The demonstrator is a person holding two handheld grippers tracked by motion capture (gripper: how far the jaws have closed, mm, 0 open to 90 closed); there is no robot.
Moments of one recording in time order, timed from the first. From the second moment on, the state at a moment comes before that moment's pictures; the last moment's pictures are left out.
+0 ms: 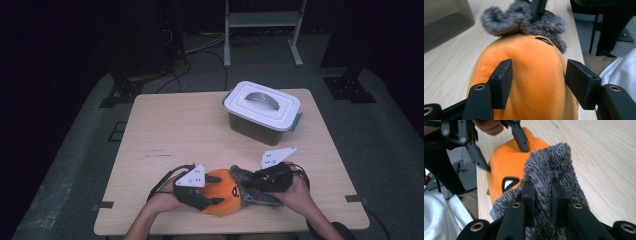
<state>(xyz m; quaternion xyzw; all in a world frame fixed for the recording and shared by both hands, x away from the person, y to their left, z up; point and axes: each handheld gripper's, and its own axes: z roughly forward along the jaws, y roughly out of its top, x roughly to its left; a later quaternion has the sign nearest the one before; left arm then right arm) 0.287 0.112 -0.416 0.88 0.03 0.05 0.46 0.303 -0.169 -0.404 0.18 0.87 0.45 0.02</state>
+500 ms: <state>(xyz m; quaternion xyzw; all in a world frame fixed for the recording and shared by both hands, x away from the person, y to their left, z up) 0.282 0.105 -0.416 0.88 0.01 0.05 0.47 0.317 -0.178 -0.401 0.20 0.87 0.46 -0.01</state>
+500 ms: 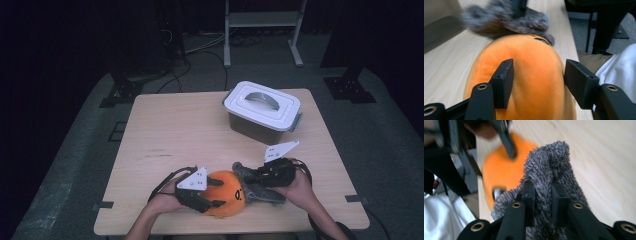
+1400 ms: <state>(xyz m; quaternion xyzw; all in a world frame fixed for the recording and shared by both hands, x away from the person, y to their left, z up) 0.300 0.122 -0.426 0.87 0.08 0.07 0.48 0.298 -0.166 -0.407 0.18 0.88 0.45 -0.02</state>
